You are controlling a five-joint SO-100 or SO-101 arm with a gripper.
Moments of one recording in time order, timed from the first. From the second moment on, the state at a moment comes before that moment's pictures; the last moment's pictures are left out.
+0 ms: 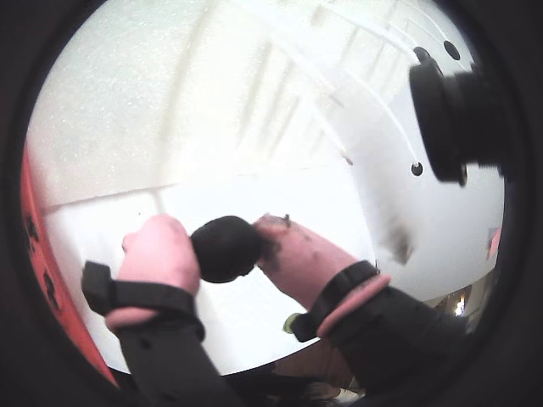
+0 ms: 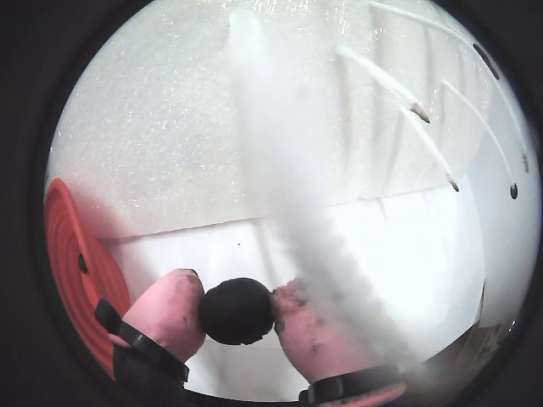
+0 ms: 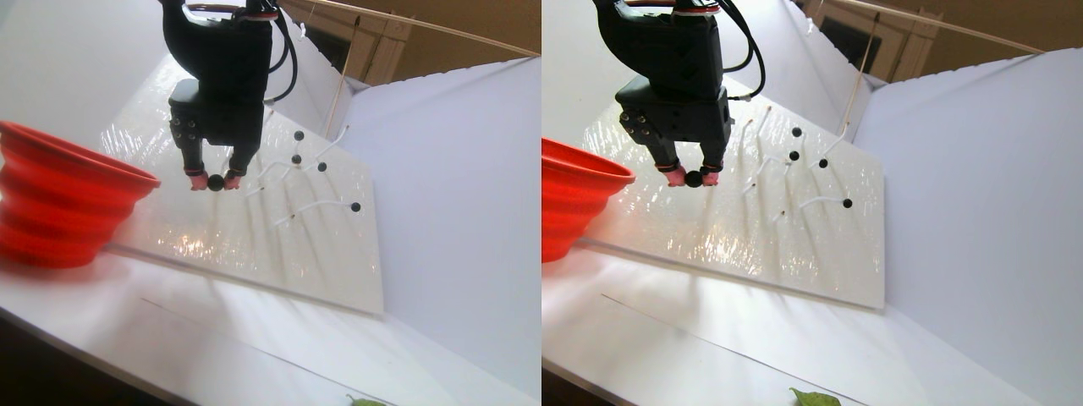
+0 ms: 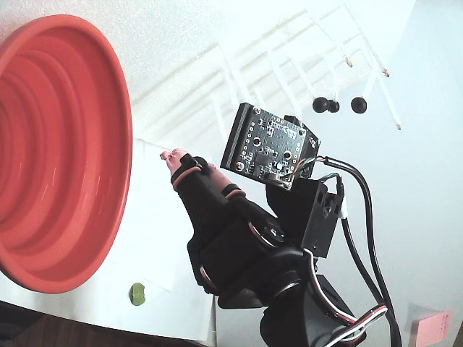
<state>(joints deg) -5.1 90.0 136.3 -21.3 -91.2</state>
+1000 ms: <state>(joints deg) -17.8 104.5 142.1 -11.4 -81.5</state>
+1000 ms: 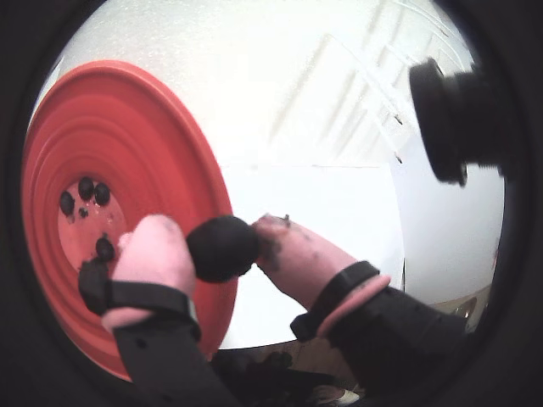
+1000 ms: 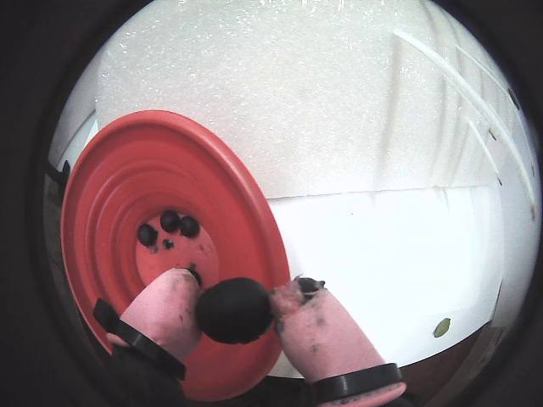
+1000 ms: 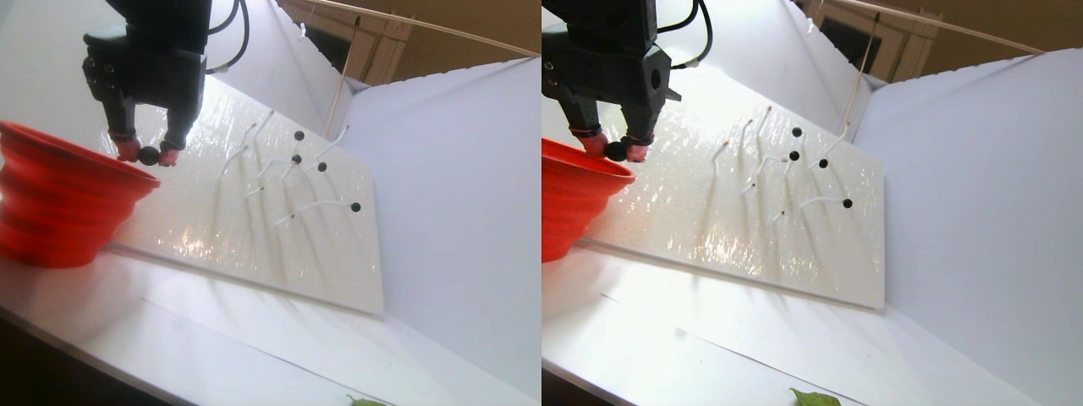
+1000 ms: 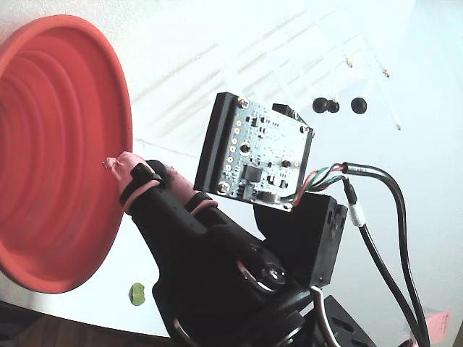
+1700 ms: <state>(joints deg) -22.6 104.4 142.0 -12.1 -75.1</state>
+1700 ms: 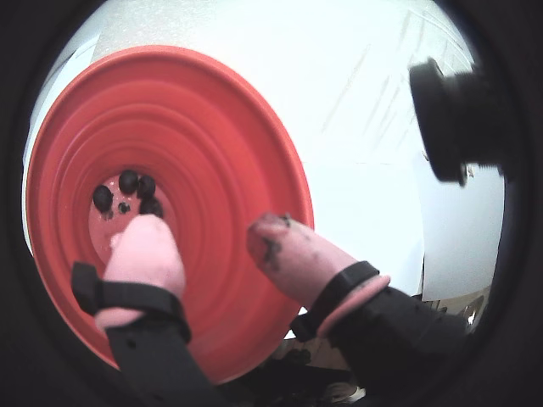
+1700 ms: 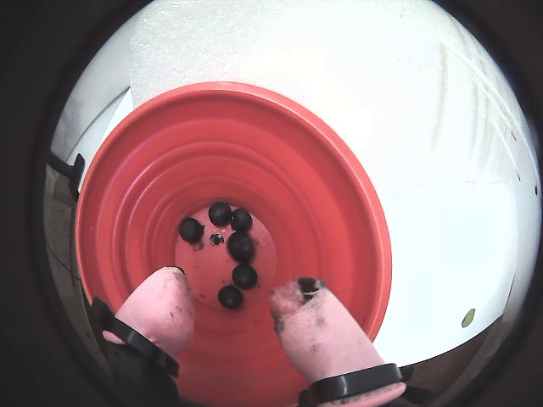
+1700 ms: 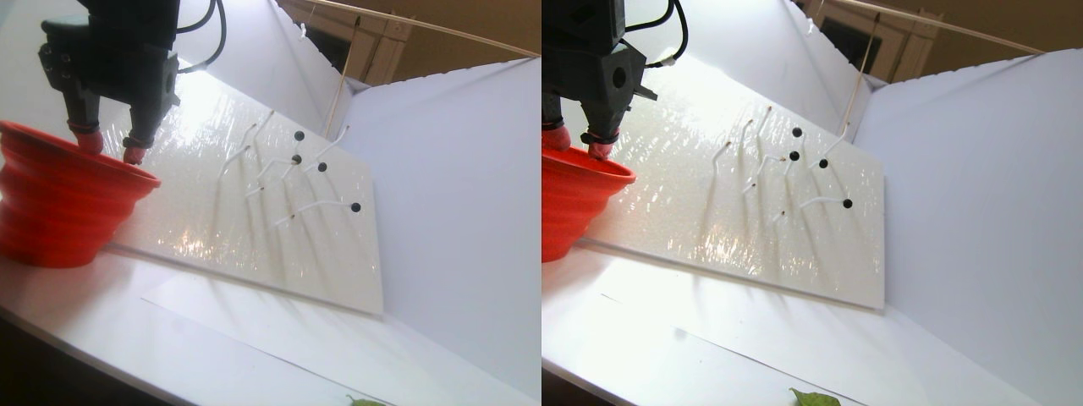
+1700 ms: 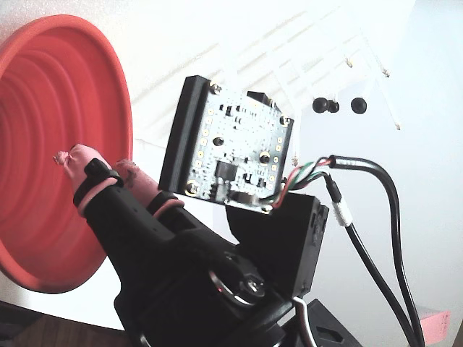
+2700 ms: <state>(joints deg) -12.2 121.6 145.1 -3.7 -81.8</state>
